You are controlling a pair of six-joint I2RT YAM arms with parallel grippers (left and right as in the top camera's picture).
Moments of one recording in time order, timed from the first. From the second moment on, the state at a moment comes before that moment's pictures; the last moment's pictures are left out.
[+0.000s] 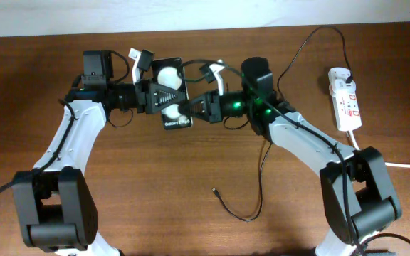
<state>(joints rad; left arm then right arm) -0.01 1.82 1.36 -0.45 1.53 0.02 0.38 1.84 1.18 0.31 -1.15 0.62</state>
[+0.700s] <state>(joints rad) 0.00 1.82 1.35 -0.22 1.52 -0.14 0.39 1.83 1.19 0.34 -1.12 0.68</state>
